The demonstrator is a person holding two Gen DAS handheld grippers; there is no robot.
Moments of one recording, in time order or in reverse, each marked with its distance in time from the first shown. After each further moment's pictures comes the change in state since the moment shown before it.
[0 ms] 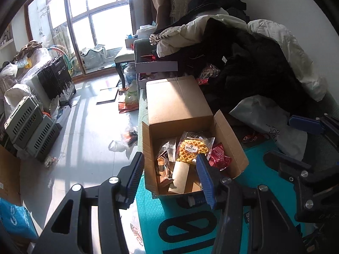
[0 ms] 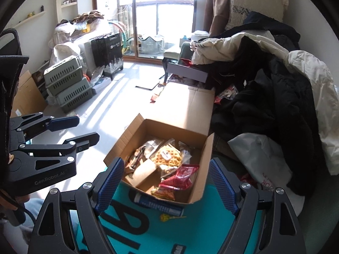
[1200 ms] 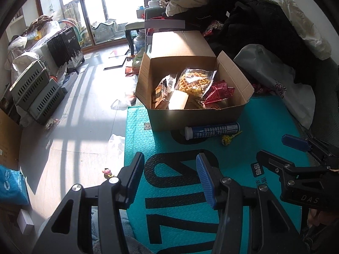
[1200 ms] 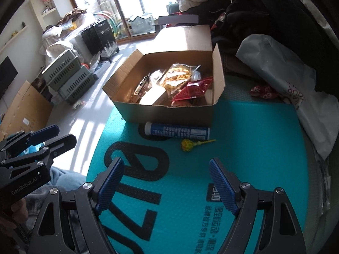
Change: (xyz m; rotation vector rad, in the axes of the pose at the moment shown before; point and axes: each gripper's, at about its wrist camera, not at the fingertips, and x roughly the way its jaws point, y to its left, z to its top) left arm 0.026 -0.023 -0.155 -0.092 0.137 0.058; right arm 0.049 0.001 -0.176 0.227 0.157 0.094
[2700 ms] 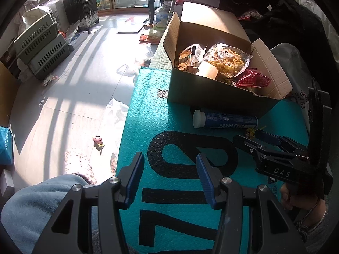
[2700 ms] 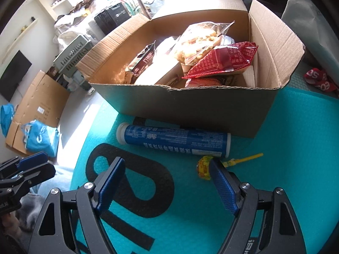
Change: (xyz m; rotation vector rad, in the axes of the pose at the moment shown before) left arm 0.069 0.048 -0.020 -0.223 0.151 -0.015; right arm 0.129 -0.015 0.013 -0.044 0.117 0.206
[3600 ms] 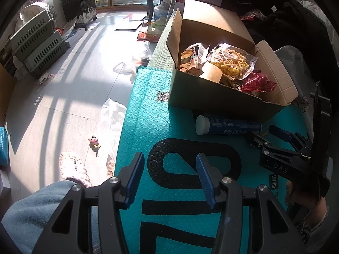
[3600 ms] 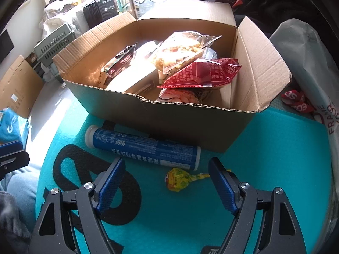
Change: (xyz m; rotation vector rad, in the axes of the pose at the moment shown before) left arm 0.023 0.003 0.016 -0.001 0.016 -0.034; right arm 0.004 -0.005 0.015 -0.069 -0.029 -0.247
